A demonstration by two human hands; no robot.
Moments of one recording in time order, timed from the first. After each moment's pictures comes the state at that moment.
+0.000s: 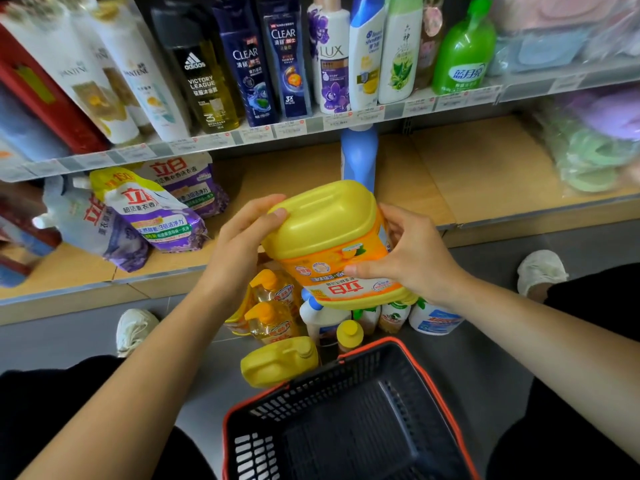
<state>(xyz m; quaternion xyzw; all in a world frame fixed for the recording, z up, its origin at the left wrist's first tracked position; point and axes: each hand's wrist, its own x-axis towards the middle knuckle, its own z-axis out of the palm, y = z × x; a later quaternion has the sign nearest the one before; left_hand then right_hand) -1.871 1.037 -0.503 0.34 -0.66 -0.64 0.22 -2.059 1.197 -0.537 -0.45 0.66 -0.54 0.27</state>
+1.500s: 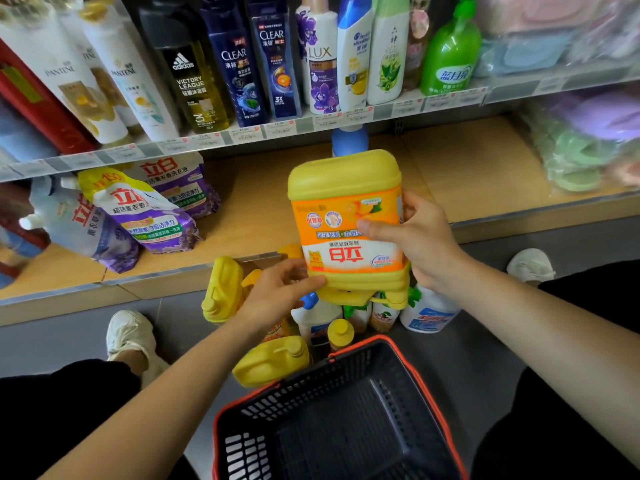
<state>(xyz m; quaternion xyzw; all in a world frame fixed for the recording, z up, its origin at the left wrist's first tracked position) -1.886 1.065 -0.579 0.37 -0.67 -0.64 0.07 -2.080 1.196 -0.540 -0.26 0.59 -0.68 0.35</state>
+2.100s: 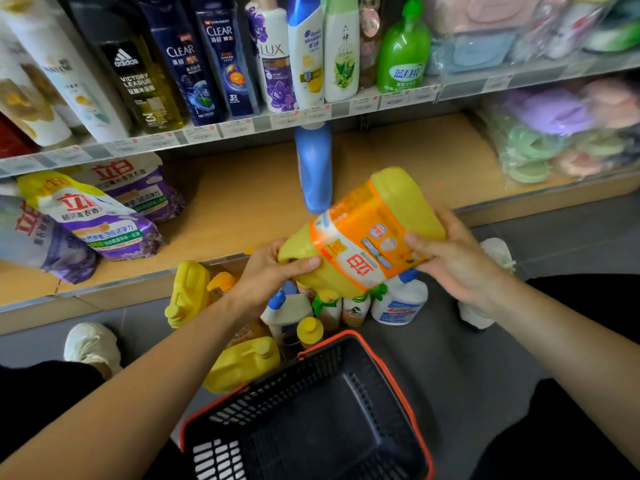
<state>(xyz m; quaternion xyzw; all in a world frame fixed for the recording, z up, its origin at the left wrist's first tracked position) -1.937 1.069 -0.597 0.25 -0.61 -0.74 0.11 -2.141 1.286 -0.573 -0.18 0.54 -0.72 0.40</state>
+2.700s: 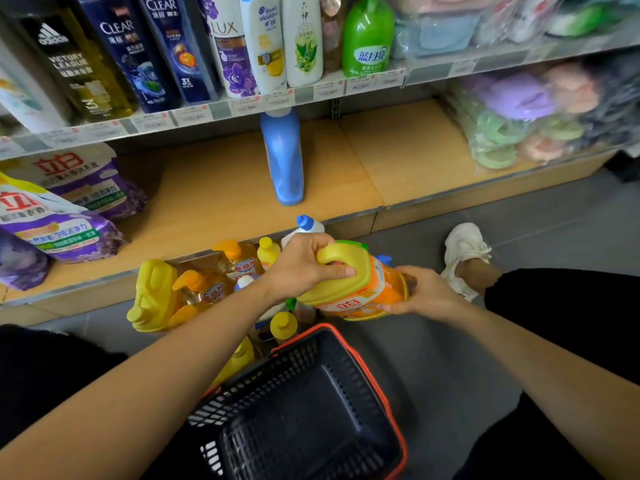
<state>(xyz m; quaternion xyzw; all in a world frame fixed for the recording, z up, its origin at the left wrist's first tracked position) -2.007 1.114 -0.609 0.13 -0.79 -0.59 0.04 -2.155 1.346 -0.668 -0.27 0.81 -0.39 0.35</state>
